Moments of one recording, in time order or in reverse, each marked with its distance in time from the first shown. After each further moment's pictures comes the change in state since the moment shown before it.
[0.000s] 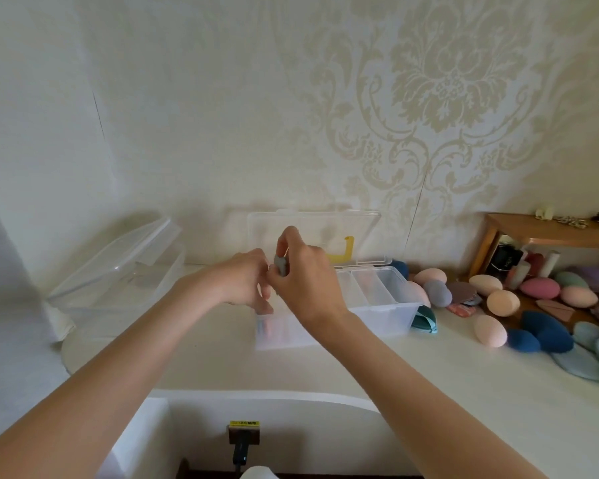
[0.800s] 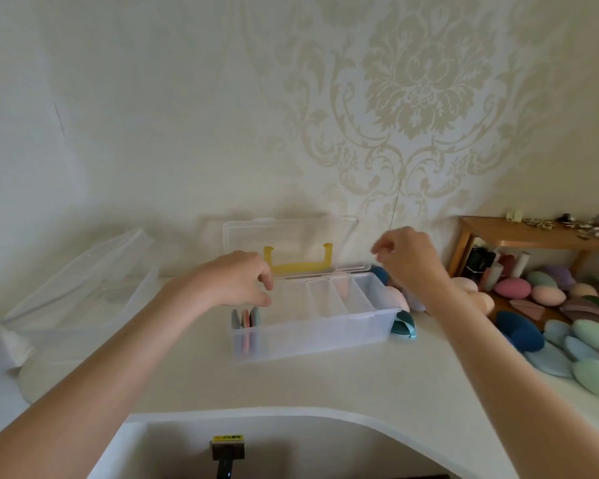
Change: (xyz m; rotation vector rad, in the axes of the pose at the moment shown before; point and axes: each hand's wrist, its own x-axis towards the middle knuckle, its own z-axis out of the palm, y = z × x) left_hand 0.011 0.024 -0.011 0.065 0.040 0.046; right_hand 0.015 0.096 -0.110 -0.312 0.033 0.400
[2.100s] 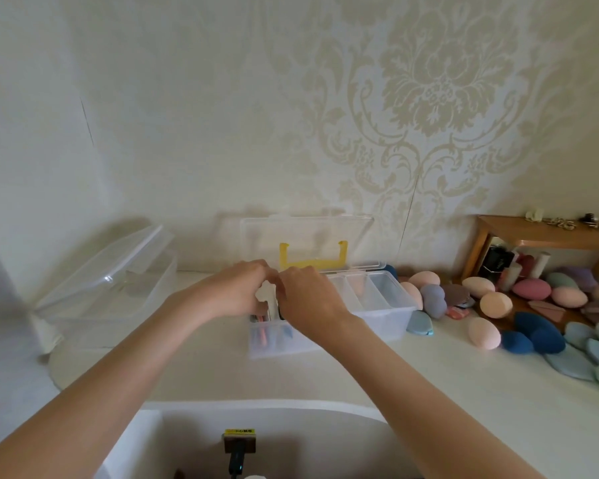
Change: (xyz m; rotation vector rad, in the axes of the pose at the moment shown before) left_hand -0.014 -0.017 0.016 -0.020 -0.007 0.032; right_hand -0.053 -0.097 0.082 -0.125 -0.267 -0.368
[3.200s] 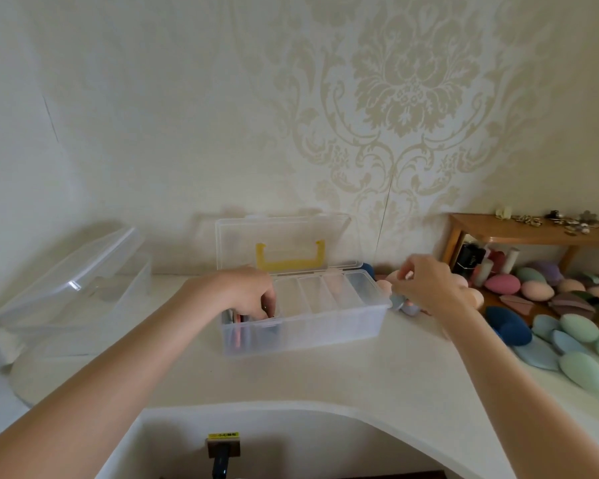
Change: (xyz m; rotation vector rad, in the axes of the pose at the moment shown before) left_hand 0.030 0.029 0.001 0.143 -0.262 0.035; right_hand -0.037 0.155 -0.062 0.190 0.135 0.557
